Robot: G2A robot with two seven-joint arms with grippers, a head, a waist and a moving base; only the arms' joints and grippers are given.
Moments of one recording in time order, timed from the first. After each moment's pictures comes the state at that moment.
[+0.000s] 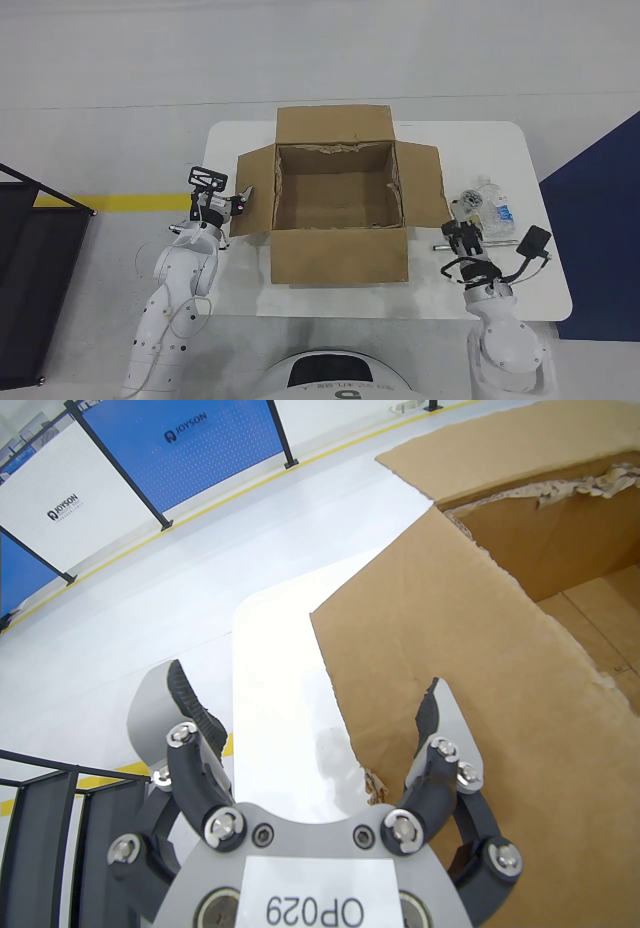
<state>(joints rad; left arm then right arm) 1.55 -1.36 -1.47 -1.65 1.64 -0.07 -0.19 -2.06 -1.61 1.72 -2.17 -0.30 -0.05 0.31</state>
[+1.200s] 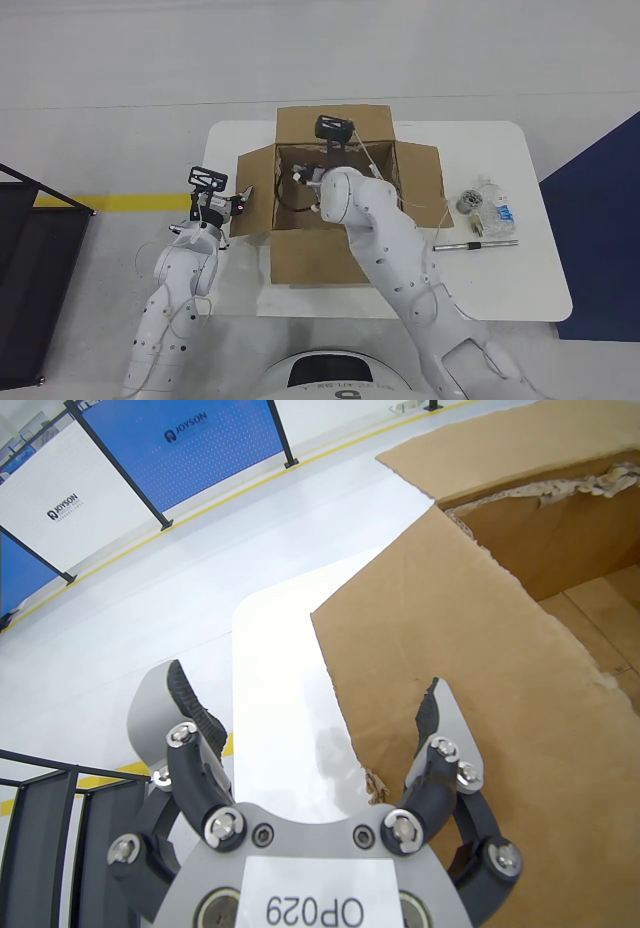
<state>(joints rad) 1.55 -1.36 -1.47 -1.65 1.64 -0.07 -0.19 -1.02 -1.67 1.02 -1.53 -1.35 0.66 1.16</state>
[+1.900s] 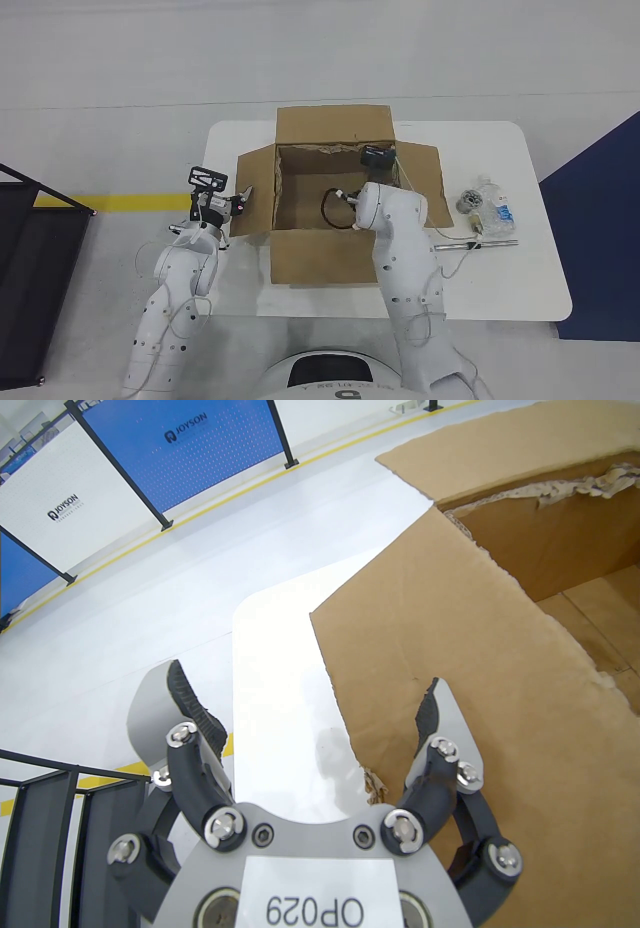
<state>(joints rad) 1.55 -1.36 -1.47 -1.65 1.64 -0.07 -0.19 -1.24 -1.81 1.35 -1.62 -1.79 0.43 1.39</state>
